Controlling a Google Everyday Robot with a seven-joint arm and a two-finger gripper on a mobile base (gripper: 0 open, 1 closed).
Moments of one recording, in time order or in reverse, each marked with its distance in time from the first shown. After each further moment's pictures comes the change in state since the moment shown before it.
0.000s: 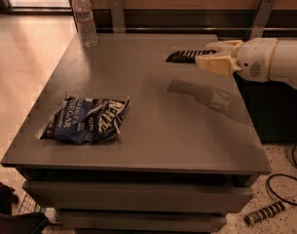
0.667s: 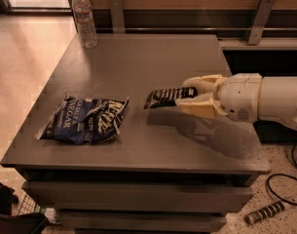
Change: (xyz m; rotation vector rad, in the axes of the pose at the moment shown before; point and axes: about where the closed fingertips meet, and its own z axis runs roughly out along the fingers) arm 0.029 0.125 -0.005 -0.166 0.056 -0.159
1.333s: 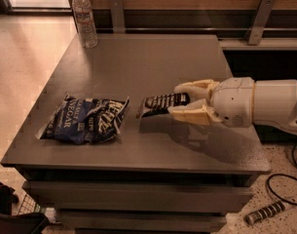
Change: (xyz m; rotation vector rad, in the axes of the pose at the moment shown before) arm -0.005 0.026 0.007 -0.056 0.003 -0.058
